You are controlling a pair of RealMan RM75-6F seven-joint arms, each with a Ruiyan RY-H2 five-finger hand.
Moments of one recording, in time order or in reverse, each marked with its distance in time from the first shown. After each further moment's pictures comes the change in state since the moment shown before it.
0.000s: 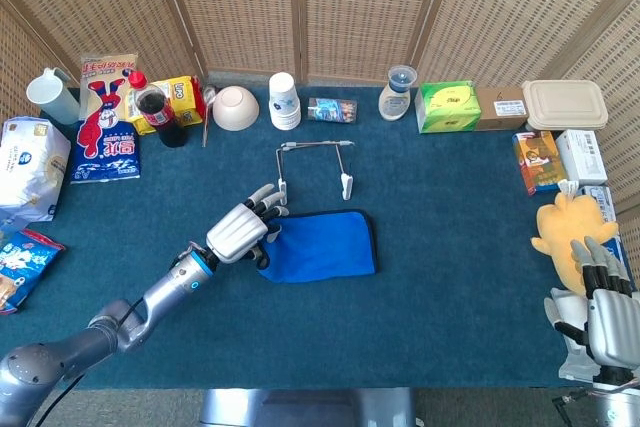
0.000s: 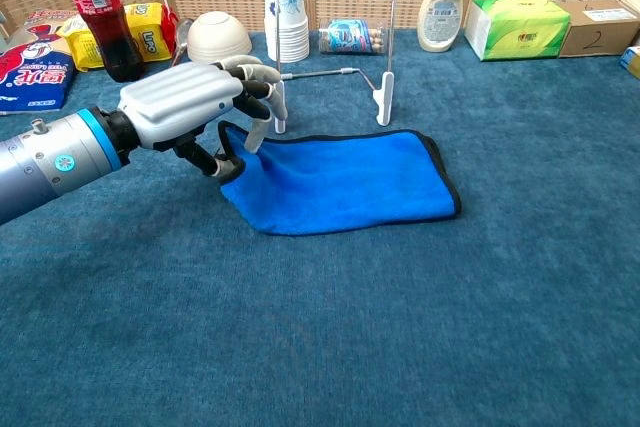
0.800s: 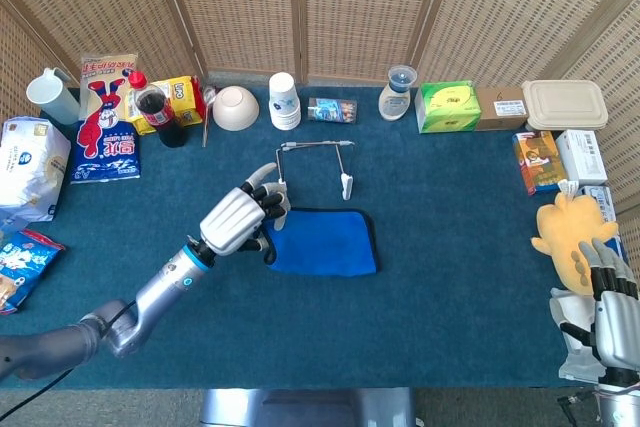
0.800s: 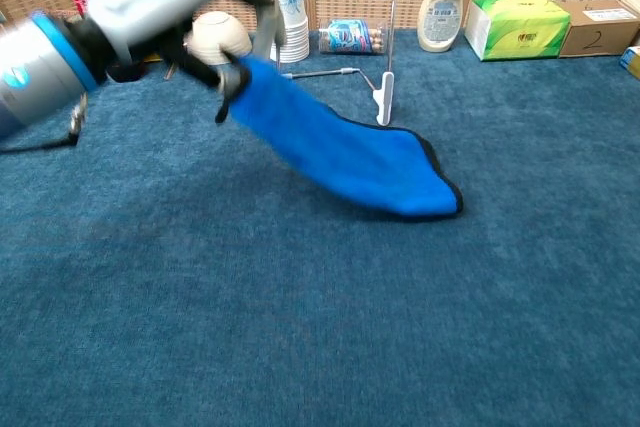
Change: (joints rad) left arm -0.011 0.239 -0.117 -0.490 -0.079 0.050 0.073; right arm -0.011 -0.017 0.010 0.056 -0.002 -0.001 0.074
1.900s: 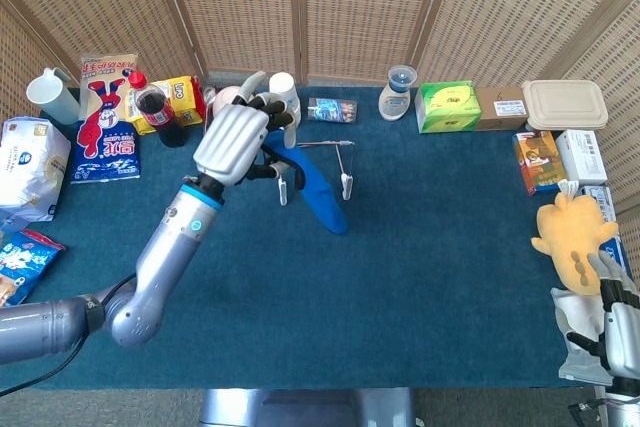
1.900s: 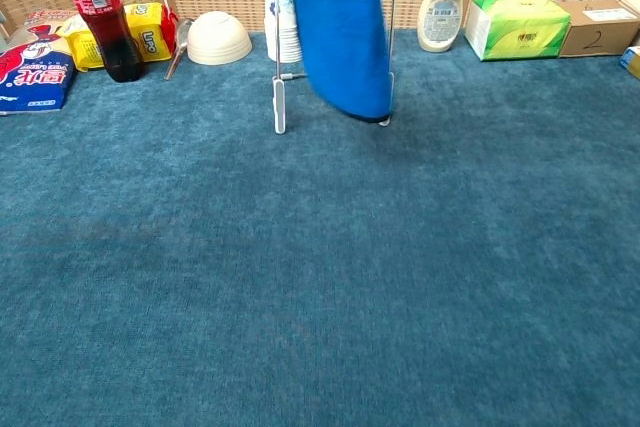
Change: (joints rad) left arm -0.207 0.317 -0.382 -0.573 -0.801 -0.173 0.526; right arm -0.031 -0.046 -0.016 0.142 -0.004 -0.016 0.210
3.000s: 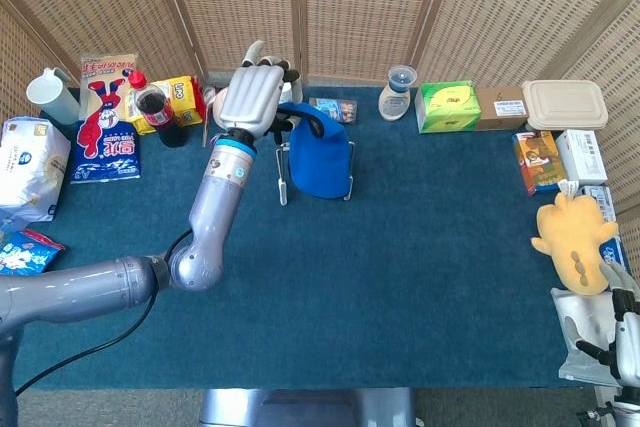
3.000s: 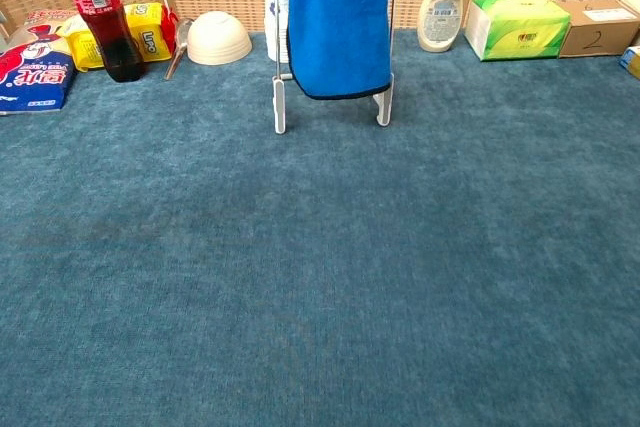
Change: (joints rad) left arm -0.262 -0.161 -0.035 0.372 -0.391 -0.017 0.190; right arm -0.034 -0.002 0.000 0.022 0.024 -0.013 0.047
